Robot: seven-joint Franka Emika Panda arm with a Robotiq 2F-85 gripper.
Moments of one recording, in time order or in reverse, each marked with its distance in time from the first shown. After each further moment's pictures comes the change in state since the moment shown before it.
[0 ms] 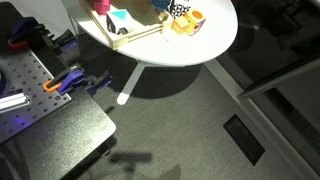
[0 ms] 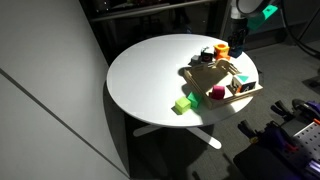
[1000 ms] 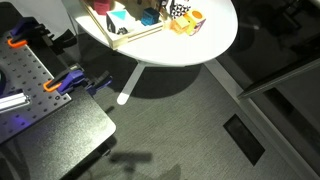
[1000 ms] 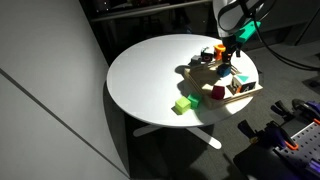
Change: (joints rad) arm -0.003 0.211 0.060 0.160 0.002 -0.210 -0.052
